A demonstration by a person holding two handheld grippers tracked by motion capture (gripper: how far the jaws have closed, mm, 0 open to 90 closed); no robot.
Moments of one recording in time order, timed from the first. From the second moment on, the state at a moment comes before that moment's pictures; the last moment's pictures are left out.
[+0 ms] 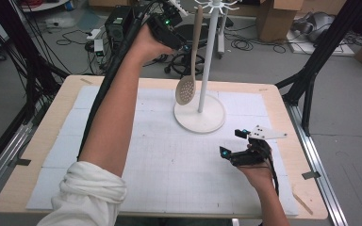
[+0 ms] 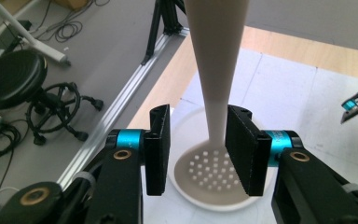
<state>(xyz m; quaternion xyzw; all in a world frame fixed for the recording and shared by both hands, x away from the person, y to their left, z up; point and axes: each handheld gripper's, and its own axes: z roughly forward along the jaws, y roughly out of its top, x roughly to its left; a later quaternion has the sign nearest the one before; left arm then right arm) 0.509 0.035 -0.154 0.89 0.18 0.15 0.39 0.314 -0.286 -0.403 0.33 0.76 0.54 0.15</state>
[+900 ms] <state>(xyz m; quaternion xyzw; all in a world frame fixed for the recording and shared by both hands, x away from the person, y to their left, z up) 0.451 0.103 -0.179 0.87 0.15 0.09 0.45 0.314 -0.281 -0.404 0.33 0.77 0.53 0.15</state>
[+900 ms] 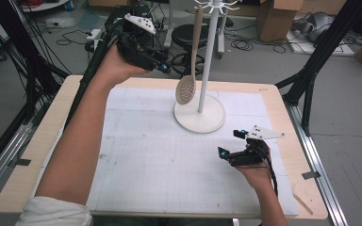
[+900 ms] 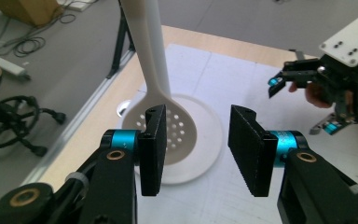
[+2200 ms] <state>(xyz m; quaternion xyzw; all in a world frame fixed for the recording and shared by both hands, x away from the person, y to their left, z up) 0.362 0.214 -0.334 0.81 0.21 0.07 0.54 0.316 -0.277 -0.407 0.33 0.77 0.52 0.15</state>
